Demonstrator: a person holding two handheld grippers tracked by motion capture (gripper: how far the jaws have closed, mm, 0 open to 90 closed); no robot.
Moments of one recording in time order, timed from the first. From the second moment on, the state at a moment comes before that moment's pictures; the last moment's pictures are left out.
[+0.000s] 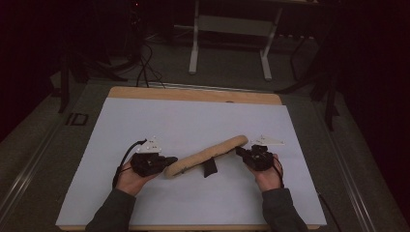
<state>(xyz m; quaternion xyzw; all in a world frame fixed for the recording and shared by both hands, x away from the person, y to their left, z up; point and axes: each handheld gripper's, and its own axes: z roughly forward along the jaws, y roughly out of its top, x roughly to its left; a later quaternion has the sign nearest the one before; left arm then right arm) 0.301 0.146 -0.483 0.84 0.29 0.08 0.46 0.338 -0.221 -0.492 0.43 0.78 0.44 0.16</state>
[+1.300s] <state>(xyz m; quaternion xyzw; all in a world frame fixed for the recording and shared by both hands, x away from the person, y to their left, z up) 0.297 0.127 -0.486 0.85 0.26 0.07 0.45 0.335 -0.189 -0.495 0.40 0.79 0.45 0.14</state>
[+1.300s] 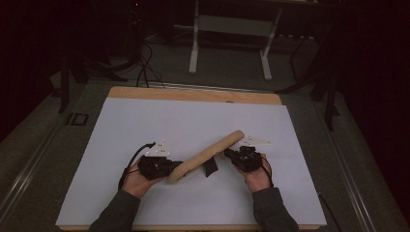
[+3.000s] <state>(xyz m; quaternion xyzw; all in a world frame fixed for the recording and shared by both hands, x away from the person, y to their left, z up) 0.287 0.091 -0.489 0.85 0.23 0.06 0.46 0.337 -0.167 -0.487 0.38 0.80 0.45 0.13</state>
